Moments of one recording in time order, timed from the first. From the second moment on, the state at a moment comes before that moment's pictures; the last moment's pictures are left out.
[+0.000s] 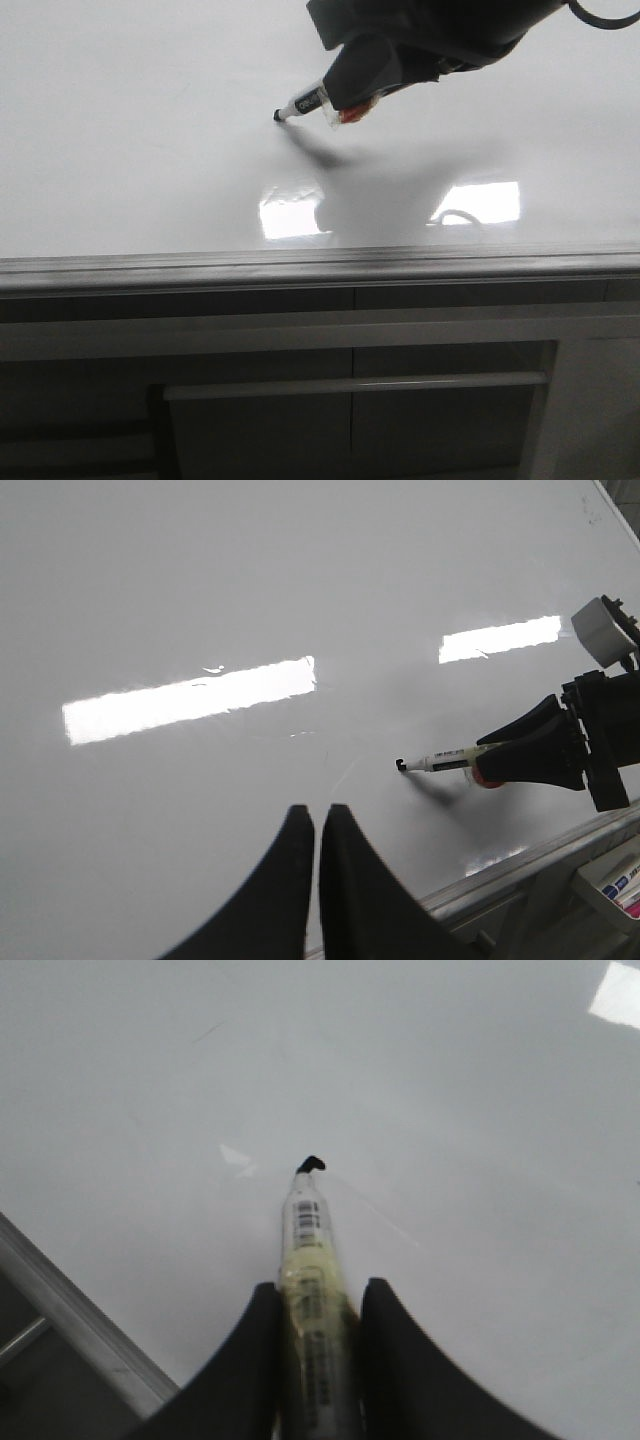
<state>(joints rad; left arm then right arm) -0.74 0.18 -0.56 0.41 0.58 -0.48 0.62 1.36 -0.90 0.10 0.15 -0.22</state>
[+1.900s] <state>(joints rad) -0.74 0.18 -0.56 0.41 0.58 -0.48 0.46 1.33 -1.01 0.11 0.49 -0.19</state>
